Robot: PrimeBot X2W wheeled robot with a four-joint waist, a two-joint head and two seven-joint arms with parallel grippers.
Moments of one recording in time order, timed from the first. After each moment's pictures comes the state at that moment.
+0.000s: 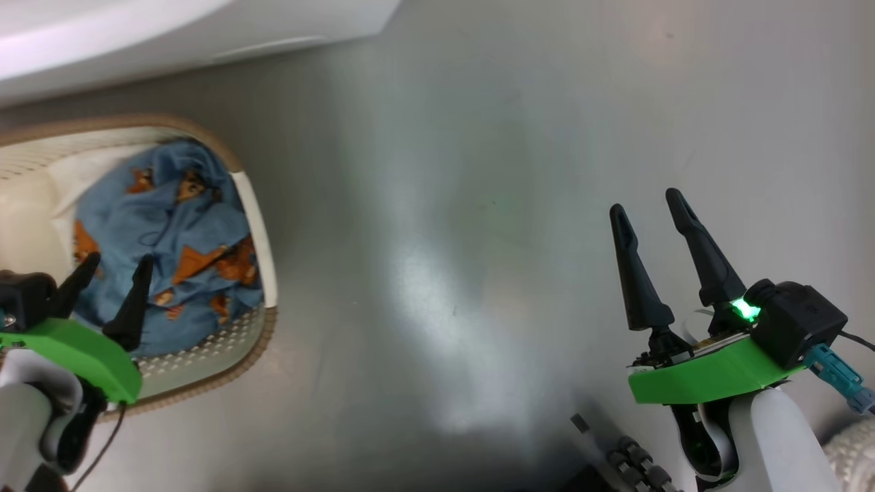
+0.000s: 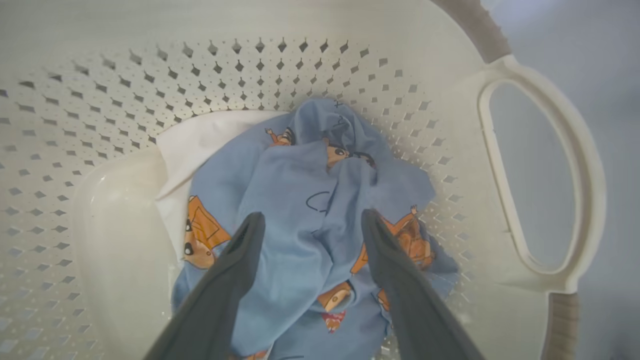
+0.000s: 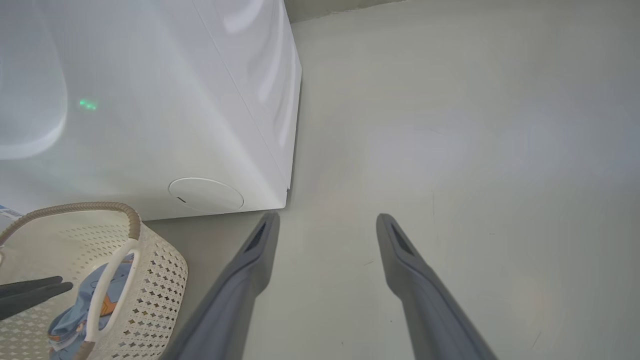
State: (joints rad) left arm -0.59 0.53 -0.58 0.63 -0.78 -0.14 -0.26; right arm -0.25 -0.05 0.09 -0.02 0.25 0.13 -0.25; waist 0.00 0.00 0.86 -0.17
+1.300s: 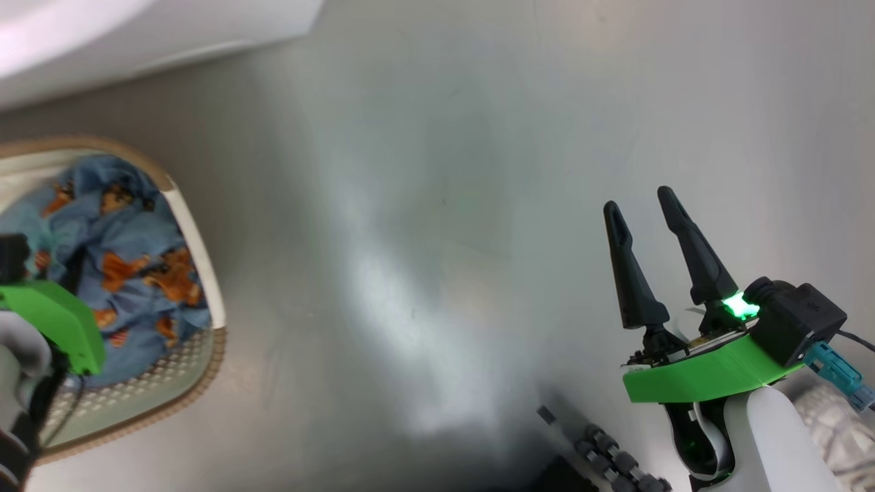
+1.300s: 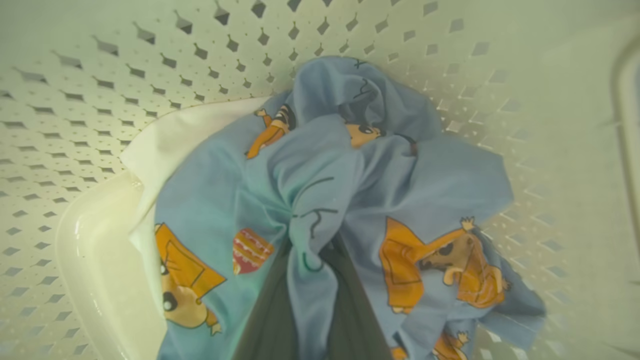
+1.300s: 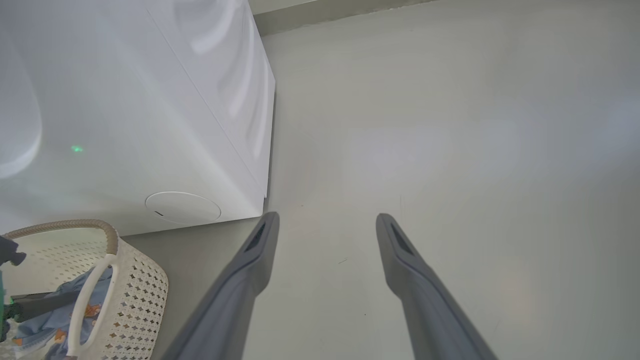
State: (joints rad) left arm -0.87 0.48 -0.82 1.10 -0.80 -0.13 -0.24; right arm -0.25 -0.05 0.12 -0.02 0.31 0.13 -0.25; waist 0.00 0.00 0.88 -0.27
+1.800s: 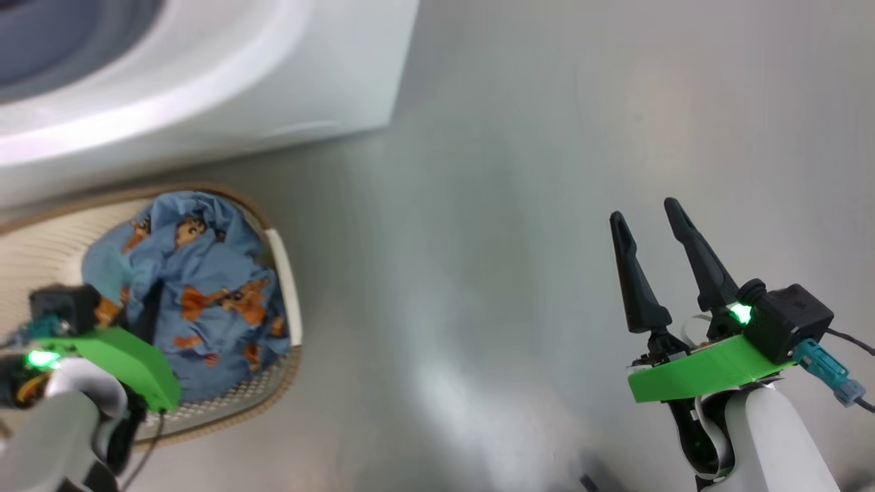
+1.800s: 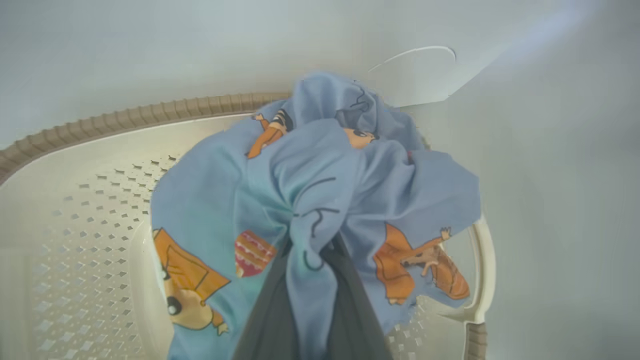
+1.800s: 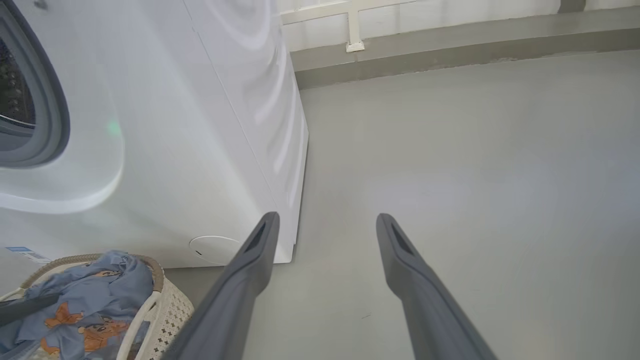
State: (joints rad) left arm -0.65 0.39 -0.58 0.88 -0.72 -0.11 -0.25; right arm -0.26 -0.05 0.08 0.06 0.24 0.13 -0.26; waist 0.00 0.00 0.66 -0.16
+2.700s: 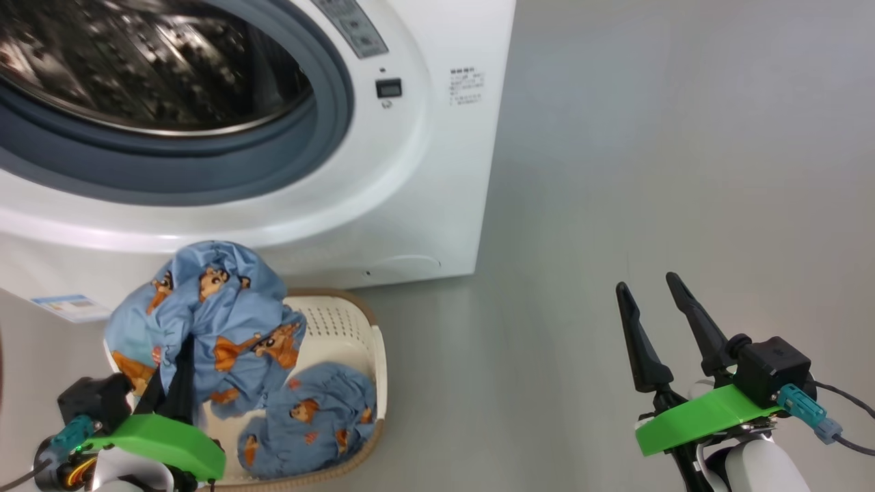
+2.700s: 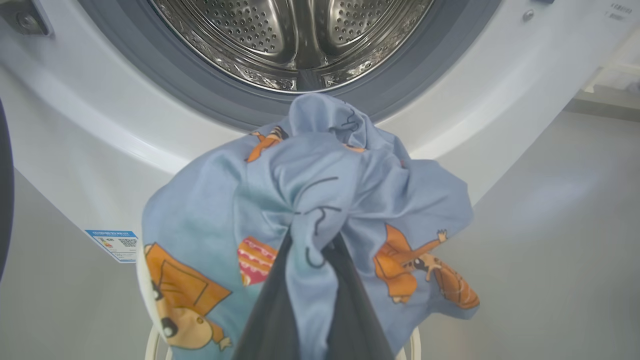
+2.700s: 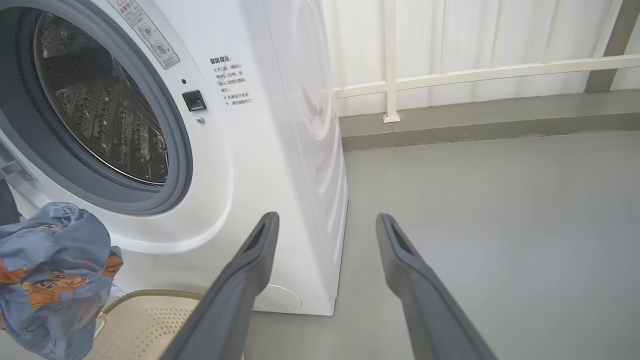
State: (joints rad) left arm -0.24 0.17 -0.08 0.47 -0.37 -0.13 -0.25; right arm -0.16 -0.05 0.05 0.16 0.21 0.13 -0.26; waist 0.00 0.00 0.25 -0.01
